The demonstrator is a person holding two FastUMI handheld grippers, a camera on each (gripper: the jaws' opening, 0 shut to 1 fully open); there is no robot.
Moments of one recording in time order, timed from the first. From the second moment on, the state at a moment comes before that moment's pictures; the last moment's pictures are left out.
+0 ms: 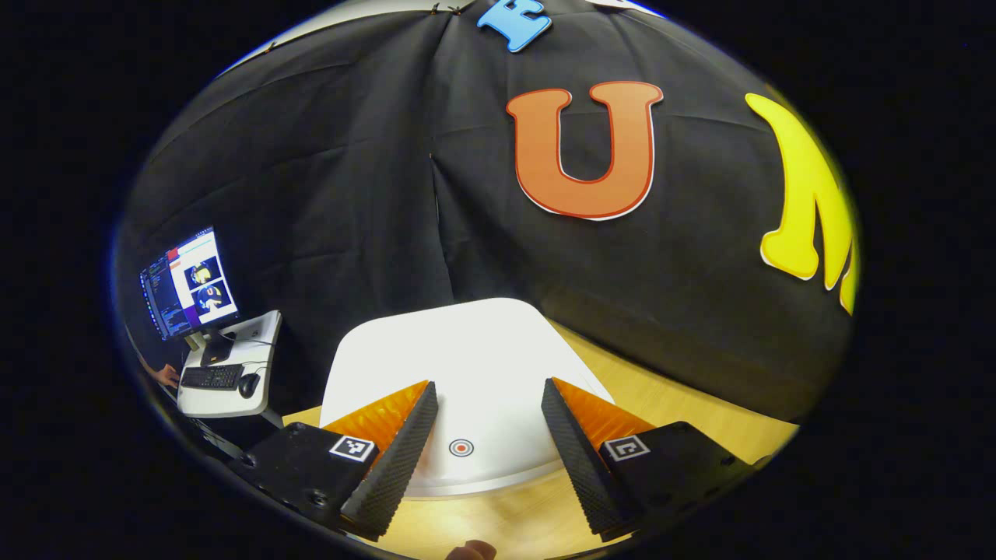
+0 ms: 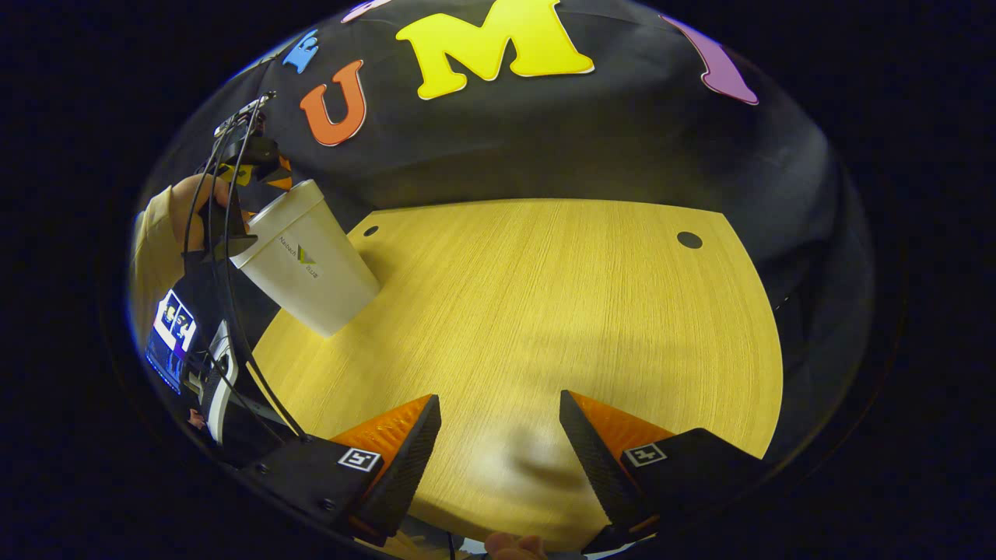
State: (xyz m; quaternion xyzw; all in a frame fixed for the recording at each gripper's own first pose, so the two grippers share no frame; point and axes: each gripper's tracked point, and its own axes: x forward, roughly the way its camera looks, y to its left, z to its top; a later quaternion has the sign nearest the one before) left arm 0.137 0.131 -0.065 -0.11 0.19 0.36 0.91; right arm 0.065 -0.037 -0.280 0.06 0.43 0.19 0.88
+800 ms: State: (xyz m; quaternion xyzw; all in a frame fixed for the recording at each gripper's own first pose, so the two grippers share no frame) left arm 0.052 0.059 -0.014 -0.05 0.11 0.17 0.98; right arm 0.102 -0.050 -0.132 0.13 0.26 0.09 0.95
